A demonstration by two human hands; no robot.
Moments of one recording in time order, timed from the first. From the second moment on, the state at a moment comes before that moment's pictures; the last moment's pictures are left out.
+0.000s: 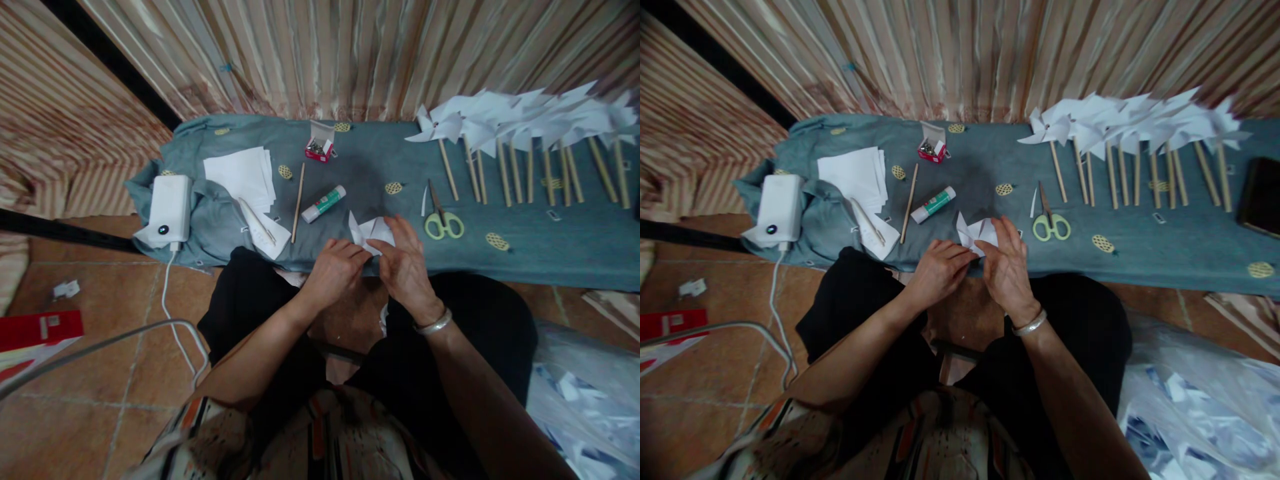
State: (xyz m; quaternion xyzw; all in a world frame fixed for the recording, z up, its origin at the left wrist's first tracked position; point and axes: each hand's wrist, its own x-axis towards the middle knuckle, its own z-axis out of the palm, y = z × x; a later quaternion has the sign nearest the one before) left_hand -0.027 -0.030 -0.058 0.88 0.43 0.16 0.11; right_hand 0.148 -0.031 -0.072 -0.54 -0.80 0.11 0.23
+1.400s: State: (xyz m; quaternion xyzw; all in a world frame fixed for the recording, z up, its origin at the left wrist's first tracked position) left_hand -0.016 -0.030 -0.043 0.11 0.45 0.48 0.74; right_hand 0.133 -0.021 -0.072 -0.55 -0.74 0.12 0.37
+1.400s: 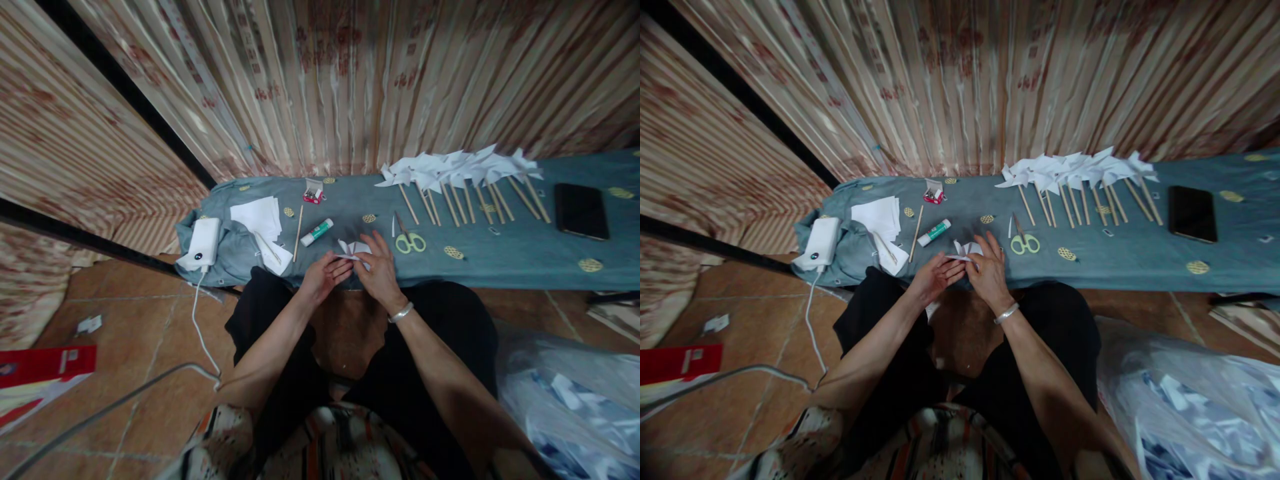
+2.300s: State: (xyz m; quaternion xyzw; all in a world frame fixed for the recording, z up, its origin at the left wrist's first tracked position) left_hand -0.003 -0.008 -0.007 0.28 0.42 0.50 0.71; right_hand 0.143 -0.047 -0.027 -0.51 -0.75 0.11 0.41
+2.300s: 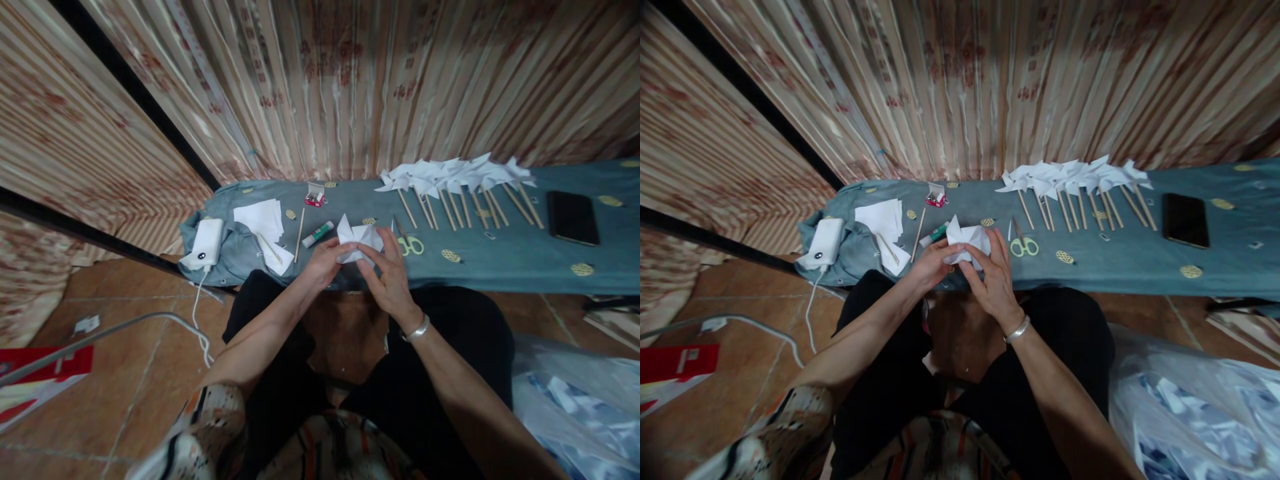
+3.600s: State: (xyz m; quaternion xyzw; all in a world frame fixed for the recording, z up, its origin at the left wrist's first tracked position) left_hand -0.032 0.033 -0.042 0.22 0.35 0.50 0.76; right_hand 0.123 -0.013 -0.031 -0.49 -0.25 0.55 0.62
